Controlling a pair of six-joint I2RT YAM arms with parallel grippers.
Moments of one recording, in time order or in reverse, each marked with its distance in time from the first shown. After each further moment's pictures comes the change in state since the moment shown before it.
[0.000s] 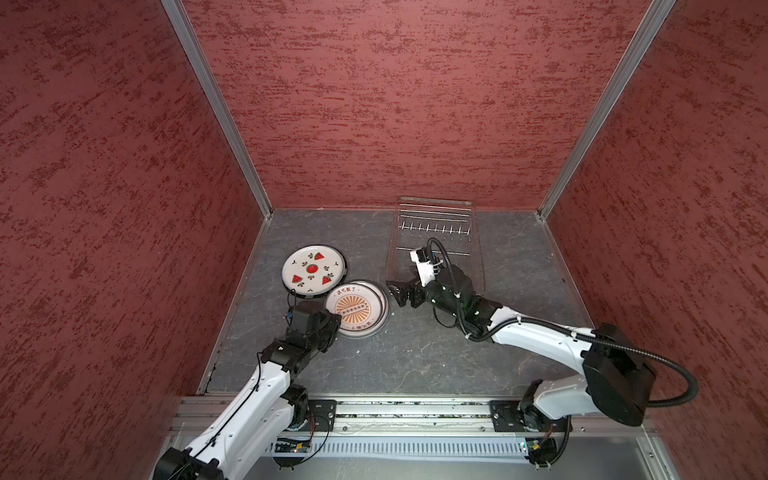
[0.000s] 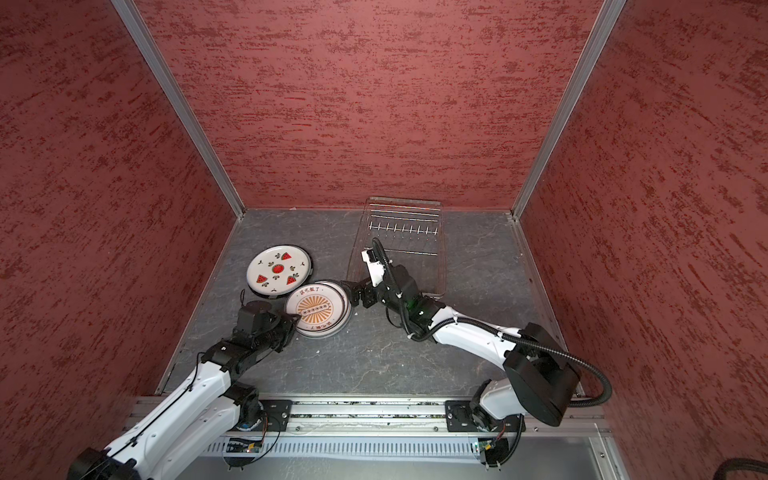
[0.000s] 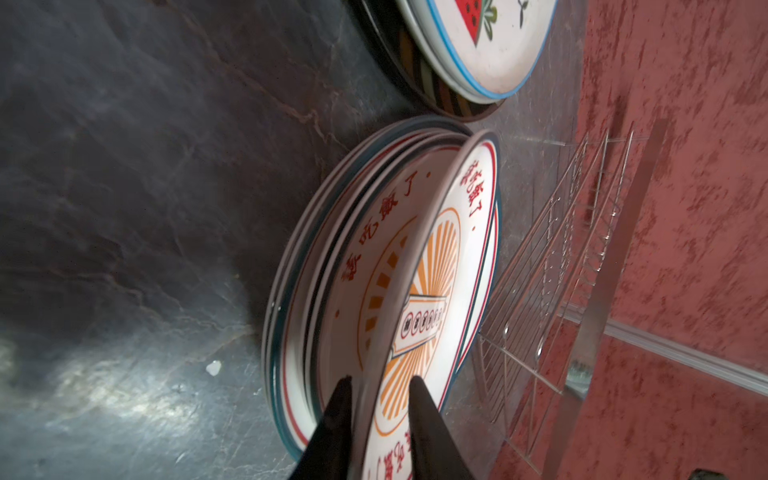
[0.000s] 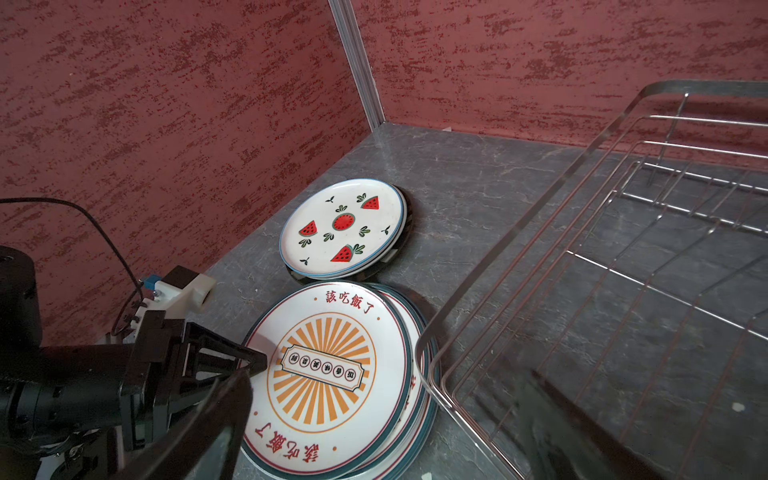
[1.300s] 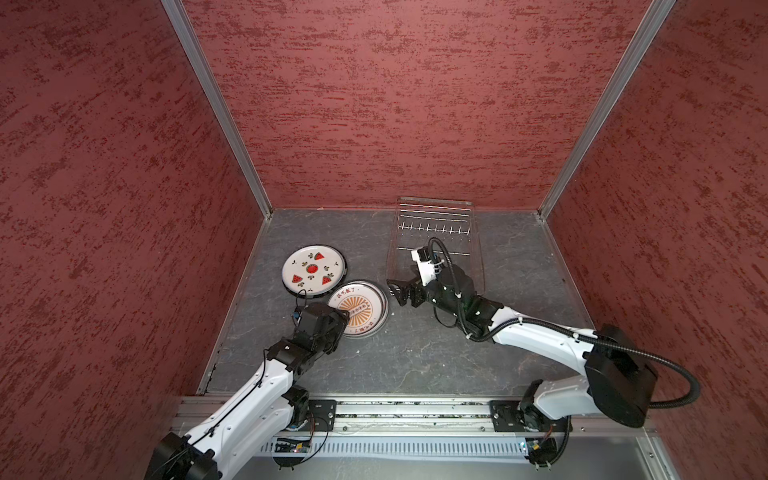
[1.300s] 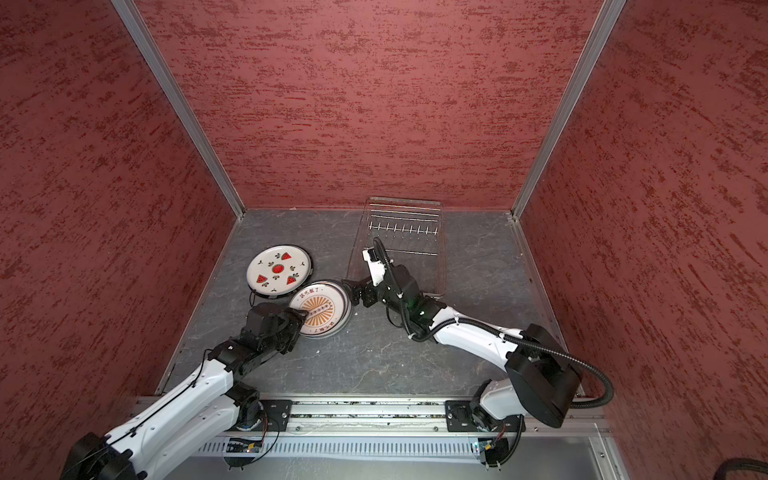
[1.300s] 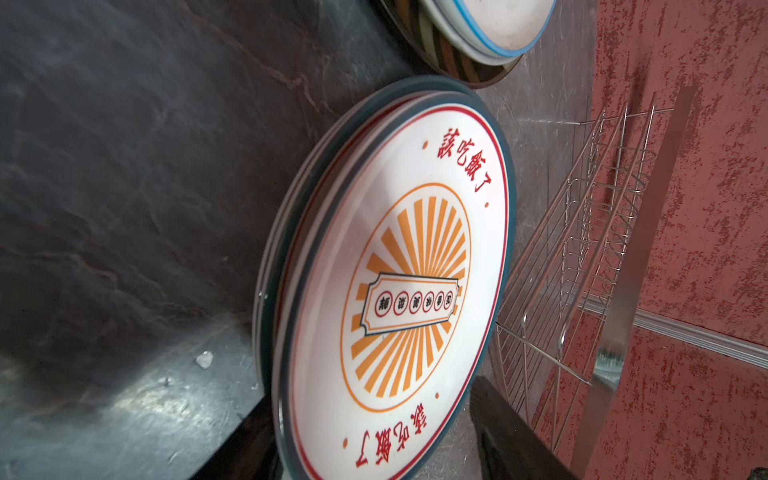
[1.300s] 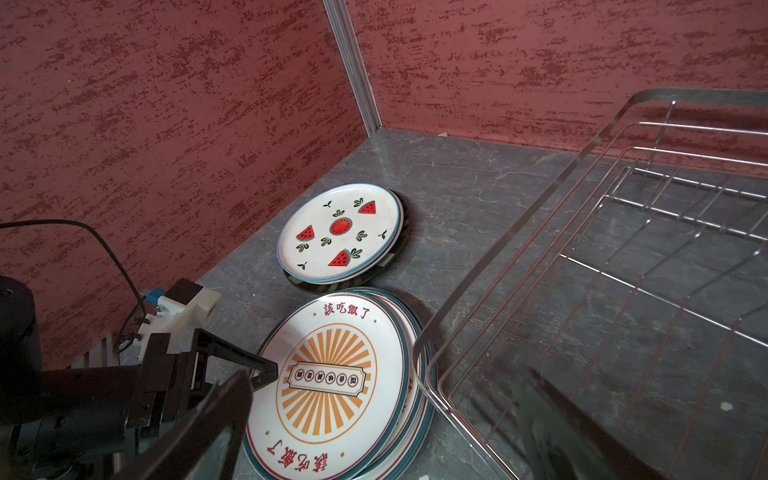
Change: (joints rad) left arm -0.109 0.041 -0.006 0.030 -0.085 -0.024; right arm 0.000 -0.006 0.000 -0.003 0.012 0.000
